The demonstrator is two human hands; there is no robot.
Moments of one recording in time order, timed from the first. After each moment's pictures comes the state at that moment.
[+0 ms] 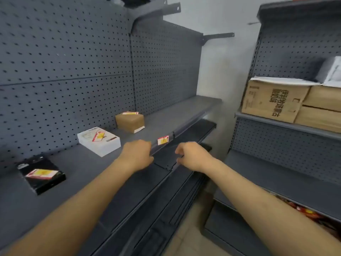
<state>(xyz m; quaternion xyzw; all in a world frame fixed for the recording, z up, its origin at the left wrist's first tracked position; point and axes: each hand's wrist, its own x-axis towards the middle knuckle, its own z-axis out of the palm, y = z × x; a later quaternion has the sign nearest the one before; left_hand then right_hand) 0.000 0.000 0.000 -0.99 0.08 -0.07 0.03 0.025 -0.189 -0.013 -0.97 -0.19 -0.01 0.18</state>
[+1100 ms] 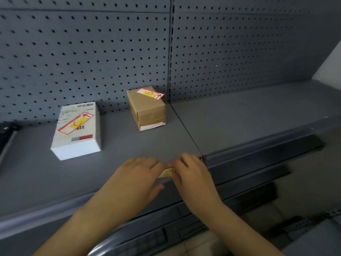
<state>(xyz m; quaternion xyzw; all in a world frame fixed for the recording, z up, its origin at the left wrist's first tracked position) 0.207 -0.037 -0.075 -0.99 -0.02 -0.10 -0.01 0.324 -0.162 -0.119 -0.82 -0.50 -0.10 0.24</state>
